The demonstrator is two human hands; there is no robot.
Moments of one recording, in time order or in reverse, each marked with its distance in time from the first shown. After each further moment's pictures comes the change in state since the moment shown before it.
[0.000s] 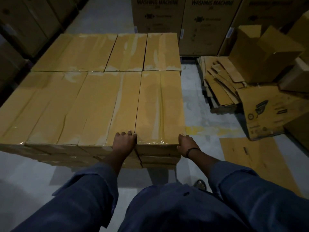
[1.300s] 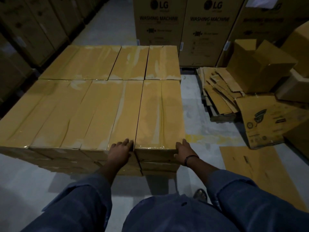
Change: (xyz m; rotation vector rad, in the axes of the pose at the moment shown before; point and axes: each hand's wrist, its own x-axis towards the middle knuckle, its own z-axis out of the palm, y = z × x) left_hand -0.030 -0.019 0.022 -0.199 -0.026 -0.026; right_hand -0.012 0.000 0.009 -0.033 -0.021 -0.064
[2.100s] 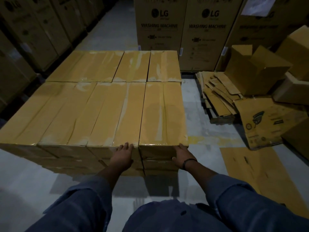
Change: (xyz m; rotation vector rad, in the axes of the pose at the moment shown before) left_hand -0.042 0.000 0.005 -0.047 -0.110 -0.035; right_hand -0.054 -0.033 0.011 0.032 -0.038 0.011
